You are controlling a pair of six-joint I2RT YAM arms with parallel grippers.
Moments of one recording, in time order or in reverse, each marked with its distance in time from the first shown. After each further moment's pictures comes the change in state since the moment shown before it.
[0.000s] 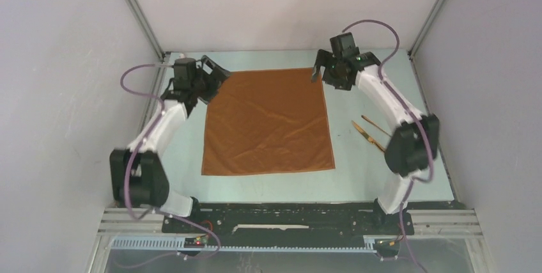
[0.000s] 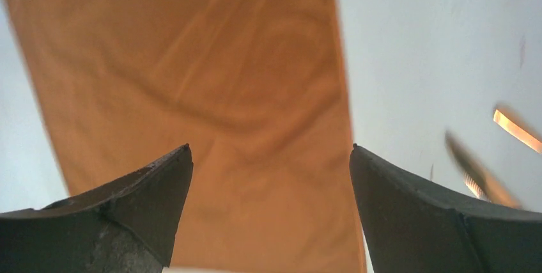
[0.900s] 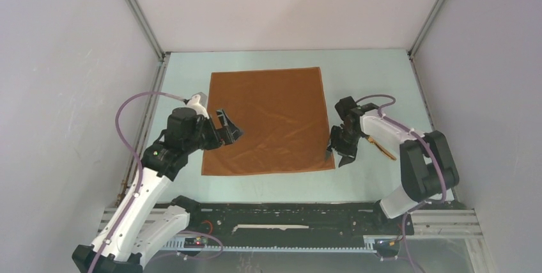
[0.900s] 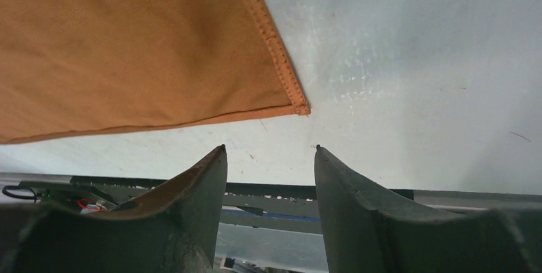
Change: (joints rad) left arm -0.320 -0.827 -0.417 -0.386 0.039 0.293; right arm 0.081 -0.416 -0.849 -0.147 -0.230 0.137
